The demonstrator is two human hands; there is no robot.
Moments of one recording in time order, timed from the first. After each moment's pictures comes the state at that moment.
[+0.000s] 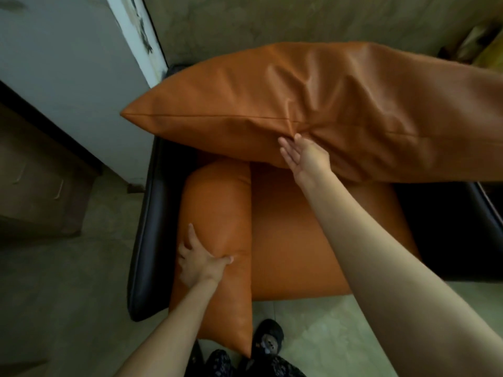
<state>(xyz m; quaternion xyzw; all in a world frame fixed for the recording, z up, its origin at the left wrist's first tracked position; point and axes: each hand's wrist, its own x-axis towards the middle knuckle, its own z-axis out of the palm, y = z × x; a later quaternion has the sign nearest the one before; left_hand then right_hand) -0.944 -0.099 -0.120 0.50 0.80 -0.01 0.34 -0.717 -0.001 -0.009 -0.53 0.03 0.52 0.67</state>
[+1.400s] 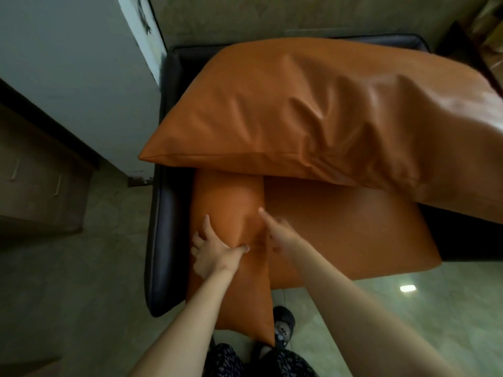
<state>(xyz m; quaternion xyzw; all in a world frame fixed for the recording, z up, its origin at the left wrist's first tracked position) -0.957 -0.090 -0.122 0.53 0.78 -0.05 0.33 -0.814 -0.095 -0.129 -0.73 -0.07 0.62 0.27</state>
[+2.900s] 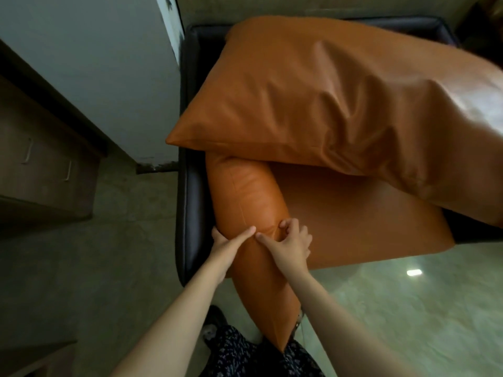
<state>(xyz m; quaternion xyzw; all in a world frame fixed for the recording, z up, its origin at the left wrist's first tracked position) -1.029 -0.098 -0.133 0.28 0.66 0.10 0.69 -0.902 -0.155 -0.122 -0.86 -0.25 0.38 0.23</state>
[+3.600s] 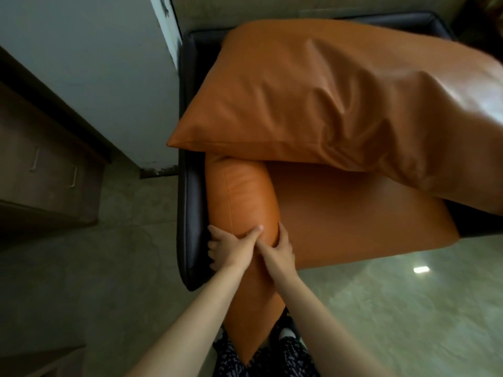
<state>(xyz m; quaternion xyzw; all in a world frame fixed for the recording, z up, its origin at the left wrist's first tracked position) -1.006 -0.112 -0.125 0.40 0.78 0.02 0.47 -0.927 -0.168 -0.133 -0.79 -0.15 0.52 0.27</state>
